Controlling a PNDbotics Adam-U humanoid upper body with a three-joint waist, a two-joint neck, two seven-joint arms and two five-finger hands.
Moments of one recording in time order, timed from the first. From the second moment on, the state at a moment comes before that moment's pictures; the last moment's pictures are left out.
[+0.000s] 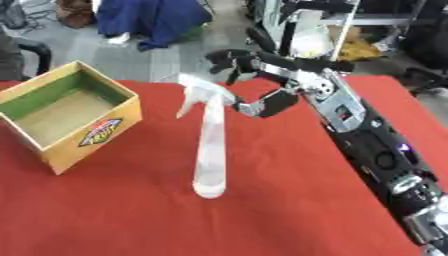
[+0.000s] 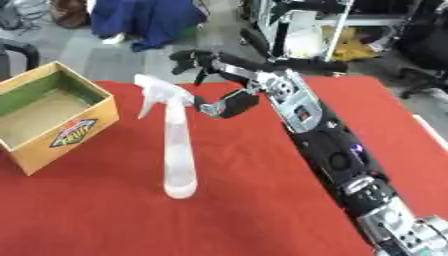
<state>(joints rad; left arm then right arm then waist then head) -0.11 0.21 0.05 -1.78 0.03 -0.04 0.11 -0.85 -0.44 0.15 -1.19 0.18 -0.57 0.61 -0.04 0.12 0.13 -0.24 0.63</state>
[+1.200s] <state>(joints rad) -0.10 0.21 0.05 -1.78 0.03 -0.04 0.12 -0.88 -0.55 0.20 -1.41 0.05 -0.45 0.73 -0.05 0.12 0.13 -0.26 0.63</state>
